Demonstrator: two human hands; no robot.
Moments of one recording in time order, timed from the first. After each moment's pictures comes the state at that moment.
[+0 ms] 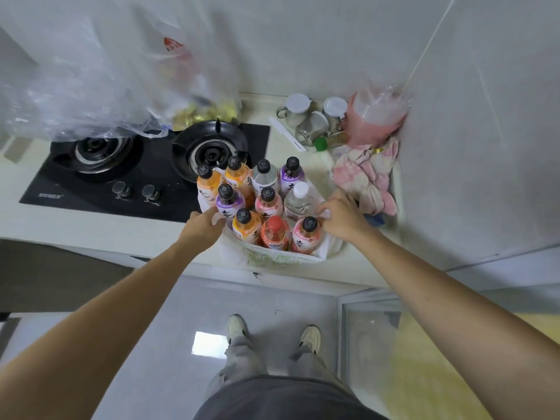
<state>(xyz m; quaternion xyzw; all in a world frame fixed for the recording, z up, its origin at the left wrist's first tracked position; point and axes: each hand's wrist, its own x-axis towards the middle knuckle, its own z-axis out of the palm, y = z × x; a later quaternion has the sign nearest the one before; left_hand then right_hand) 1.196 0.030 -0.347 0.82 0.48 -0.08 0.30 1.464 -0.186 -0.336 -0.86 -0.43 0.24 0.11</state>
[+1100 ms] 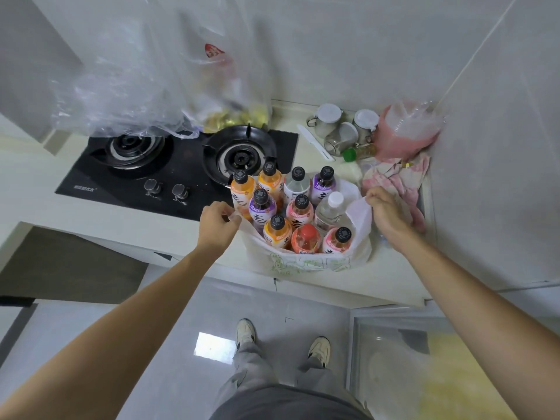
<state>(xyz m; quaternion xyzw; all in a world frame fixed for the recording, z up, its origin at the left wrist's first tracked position) 1.171 0.042 -0.336 0.75 0.52 0.15 0.37 1.456 -0.177 -0.278 -0.85 -0.22 0.27 0.39</state>
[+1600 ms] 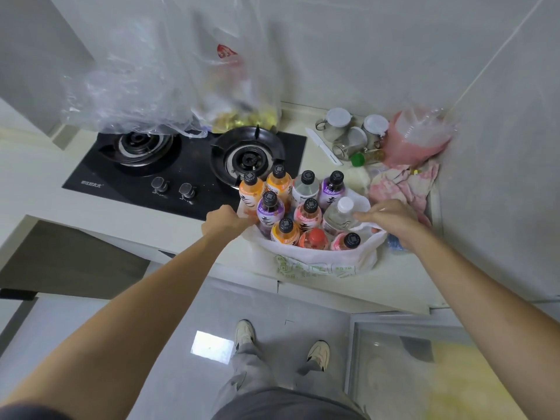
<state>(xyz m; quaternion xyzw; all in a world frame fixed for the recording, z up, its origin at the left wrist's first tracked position) 1.190 0.068 -0.333 0.72 0.61 -0.09 0.32 1.460 -0.166 -0.263 -0.87 -0.19 0.36 0.28</state>
